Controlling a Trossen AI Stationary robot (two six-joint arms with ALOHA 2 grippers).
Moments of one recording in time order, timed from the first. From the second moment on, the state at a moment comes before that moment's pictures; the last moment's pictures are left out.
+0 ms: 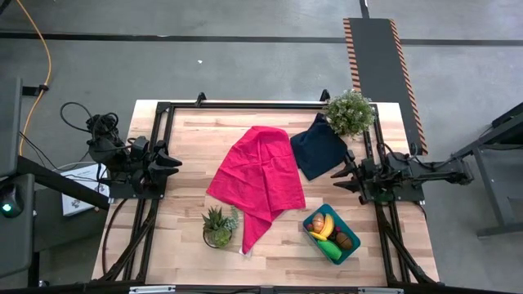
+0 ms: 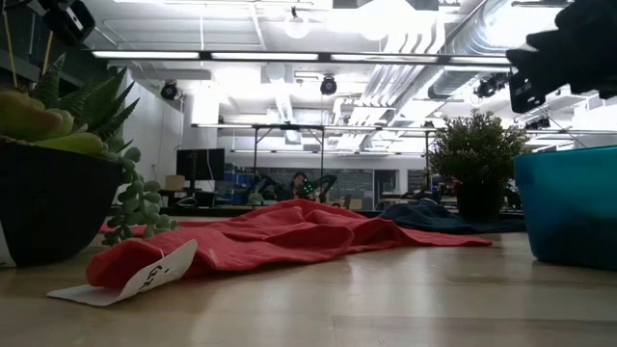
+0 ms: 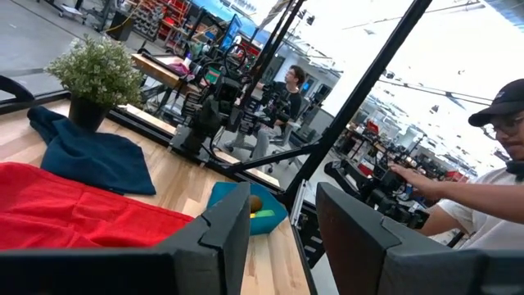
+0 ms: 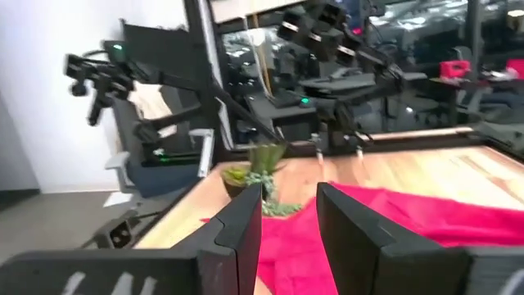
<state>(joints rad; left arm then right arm) -0.73 0.10 0.47 -0.30 -0.78 -0.48 0.07 0.00 0.01 0.09 -0.15 0.13</state>
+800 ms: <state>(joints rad) -0.73 0.10 0.47 -0.30 -0.78 -0.48 0.07 0.00 0.01 0.02 -0.05 0.21</state>
